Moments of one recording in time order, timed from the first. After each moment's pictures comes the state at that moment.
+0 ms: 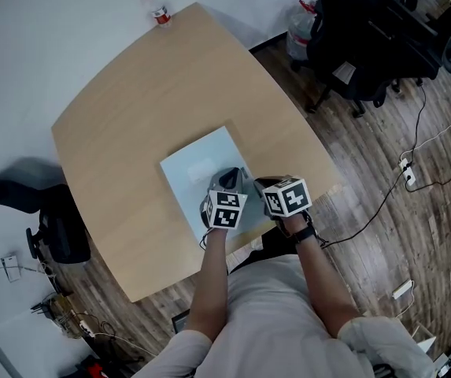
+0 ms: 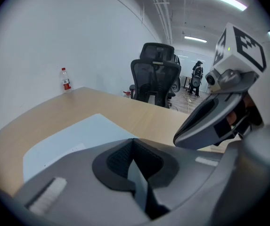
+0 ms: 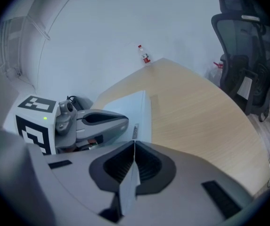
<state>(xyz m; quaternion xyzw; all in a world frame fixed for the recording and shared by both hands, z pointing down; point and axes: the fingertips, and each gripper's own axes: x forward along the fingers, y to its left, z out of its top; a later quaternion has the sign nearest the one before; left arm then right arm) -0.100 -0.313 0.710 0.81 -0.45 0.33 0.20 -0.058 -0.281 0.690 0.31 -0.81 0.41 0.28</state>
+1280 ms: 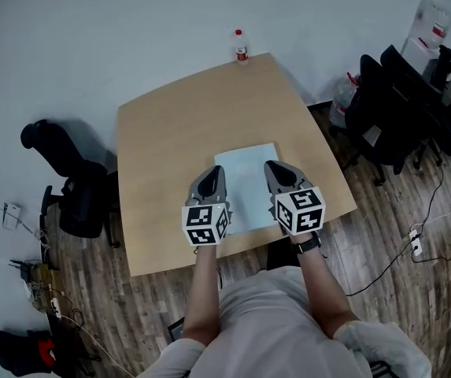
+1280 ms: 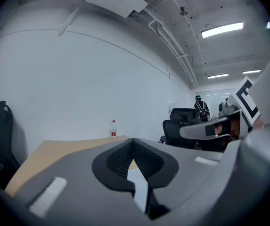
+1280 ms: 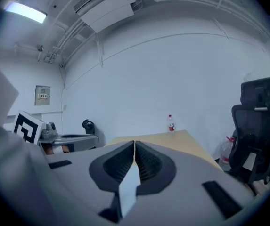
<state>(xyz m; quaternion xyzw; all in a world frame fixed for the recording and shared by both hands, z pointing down) -0.247 -0.220 0.456 0.75 -0.66 0.06 0.07 -0.129 -0.248 0.445 0.36 -0.92 0.12 0.07</state>
